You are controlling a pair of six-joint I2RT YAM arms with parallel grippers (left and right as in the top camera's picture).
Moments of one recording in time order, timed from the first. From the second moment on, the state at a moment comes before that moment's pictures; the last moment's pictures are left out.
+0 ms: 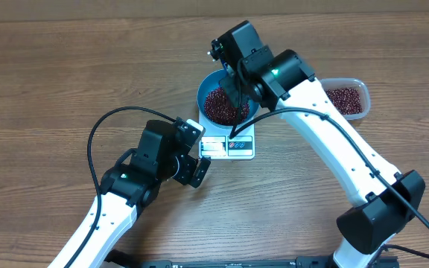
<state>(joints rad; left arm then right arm) -0.43 1.15 0.74 -0.48 0.15 0.08 0.60 1.86 1.89 -1.06 0.19 -0.09</state>
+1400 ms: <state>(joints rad) -0.43 1.15 0.74 -0.48 0.15 0.08 0.23 1.76 1.89 -1.10 -0.19 -0.05</state>
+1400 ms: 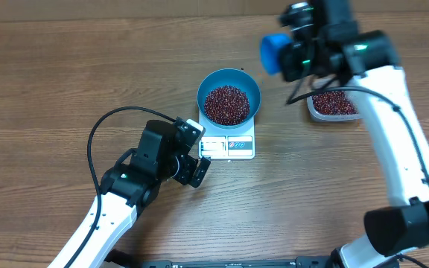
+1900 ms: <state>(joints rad) -0.43 1.15 0.74 -0.48 0.15 0.08 -0.10 1.74 1.82 -1.25 -0.16 -0.01</state>
